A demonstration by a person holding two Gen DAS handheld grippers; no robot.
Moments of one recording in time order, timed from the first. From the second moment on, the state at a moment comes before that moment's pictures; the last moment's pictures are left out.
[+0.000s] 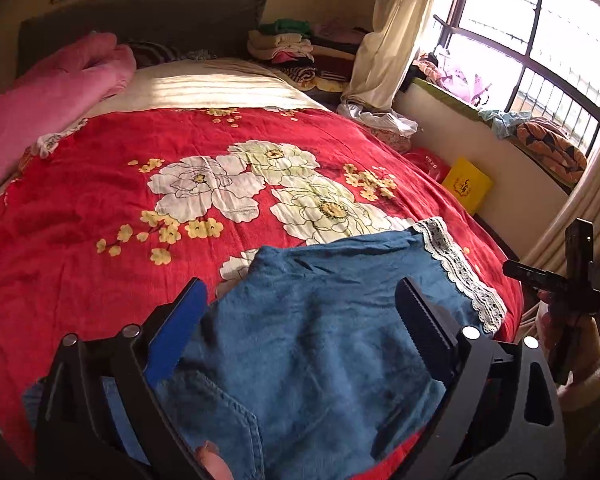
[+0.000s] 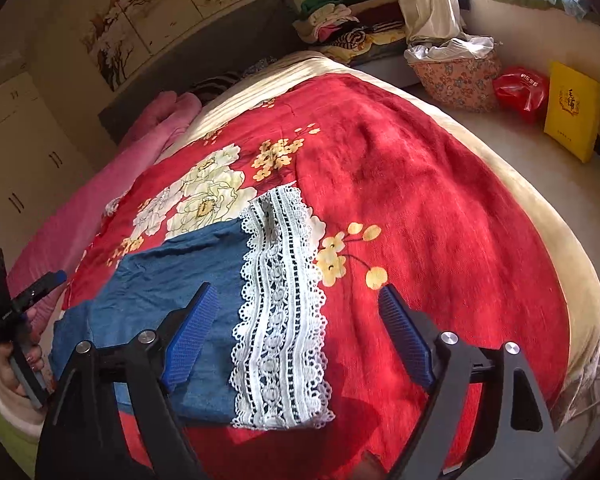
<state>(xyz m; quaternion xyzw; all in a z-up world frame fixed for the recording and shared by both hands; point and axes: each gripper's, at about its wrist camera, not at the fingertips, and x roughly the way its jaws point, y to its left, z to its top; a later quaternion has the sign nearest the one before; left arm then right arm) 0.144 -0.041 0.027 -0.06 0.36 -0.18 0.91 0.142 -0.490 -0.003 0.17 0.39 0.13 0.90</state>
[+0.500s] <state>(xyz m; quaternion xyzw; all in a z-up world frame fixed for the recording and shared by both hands) 0.046 0.041 0.029 -0.10 0.35 -0.10 0.93 0.098 -0.482 -0.023 0.22 0.42 0.12 0.87</state>
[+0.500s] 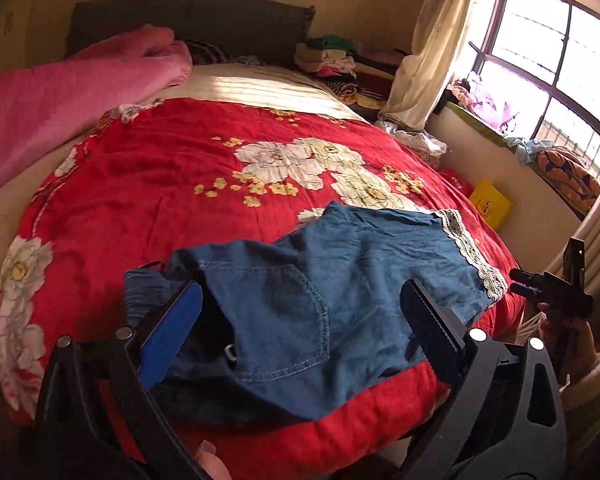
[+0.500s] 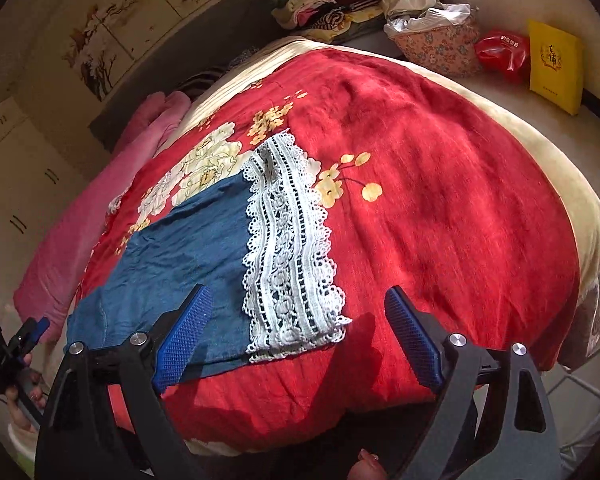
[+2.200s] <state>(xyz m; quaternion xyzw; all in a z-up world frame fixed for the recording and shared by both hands) 0.033 0.118 -0.042 -0.26 0.39 -0.06 0.88 0.083 -0.486 -0.029 0.22 0.41 0.06 0.88</state>
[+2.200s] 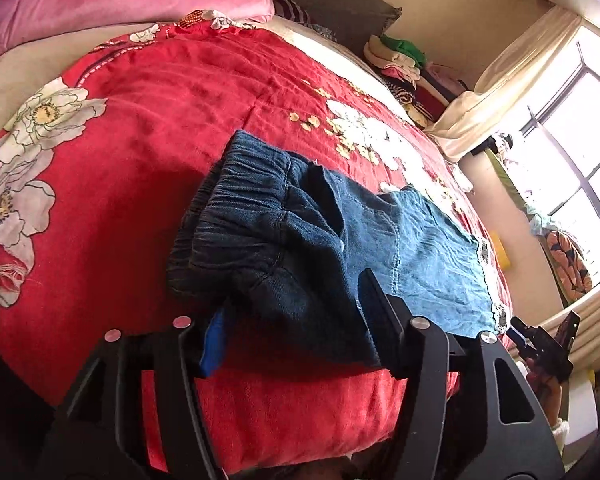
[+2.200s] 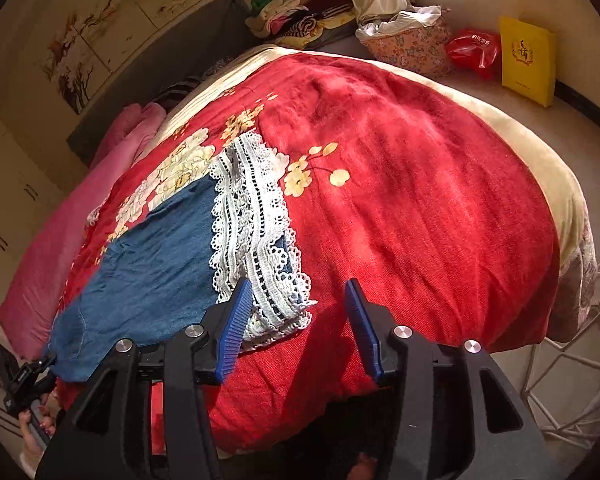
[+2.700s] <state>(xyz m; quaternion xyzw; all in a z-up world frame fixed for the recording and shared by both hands) 0.026 0.159 -0.031 -0.28 0.38 -0.01 0.88 0.089 -0.369 -0.008 0.12 0.41 0.21 0.88</state>
